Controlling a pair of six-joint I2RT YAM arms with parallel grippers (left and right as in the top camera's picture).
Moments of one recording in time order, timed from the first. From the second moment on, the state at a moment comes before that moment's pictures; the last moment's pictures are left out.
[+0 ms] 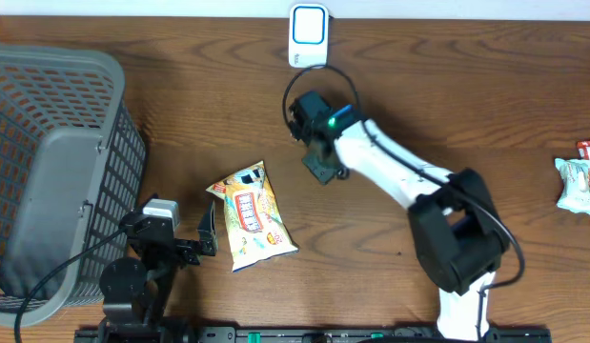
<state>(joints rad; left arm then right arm) -0.01 0.16 0.30 -0.40 0.17 -0.03 0.59 2.04 1.53 -0.89 0.11 -0.09</state>
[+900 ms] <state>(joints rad) -0.01 0.16 0.30 -0.40 0.17 -0.03 0.59 1.98 1.34 -0.62 0.19 -0.24</state>
